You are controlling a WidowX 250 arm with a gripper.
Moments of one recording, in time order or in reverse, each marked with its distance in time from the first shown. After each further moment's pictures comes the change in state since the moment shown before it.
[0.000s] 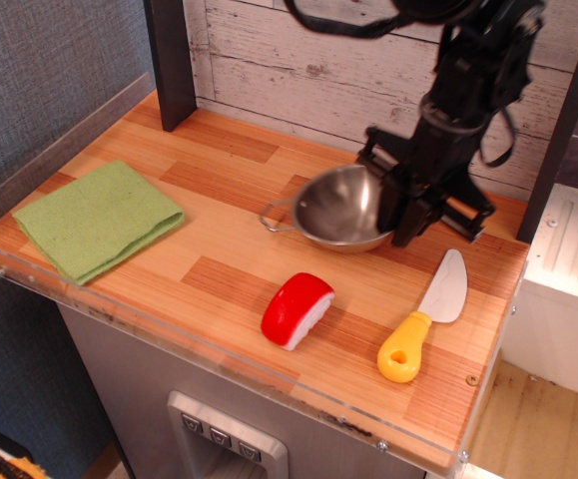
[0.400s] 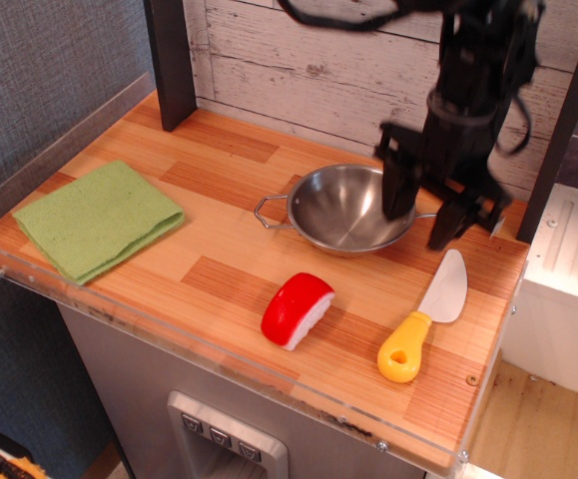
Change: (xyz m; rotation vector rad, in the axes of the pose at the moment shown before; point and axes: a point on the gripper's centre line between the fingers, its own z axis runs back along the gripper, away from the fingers) arm 0.006 -0.013 0.031 -0.075 -0.140 -0.076
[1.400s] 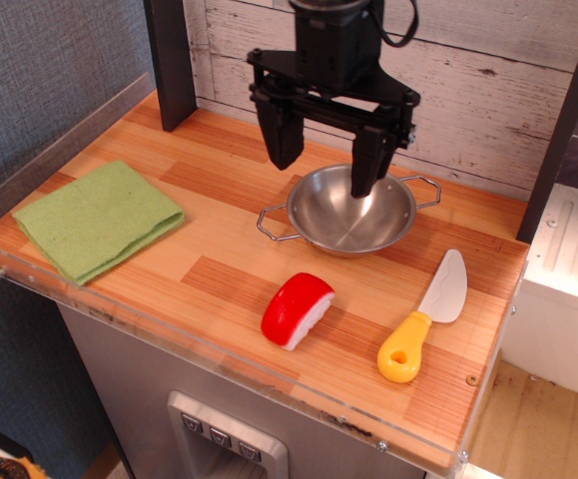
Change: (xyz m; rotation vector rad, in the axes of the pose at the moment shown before) arm -0.065 0.040 0.062 -0.073 0.031 0.290
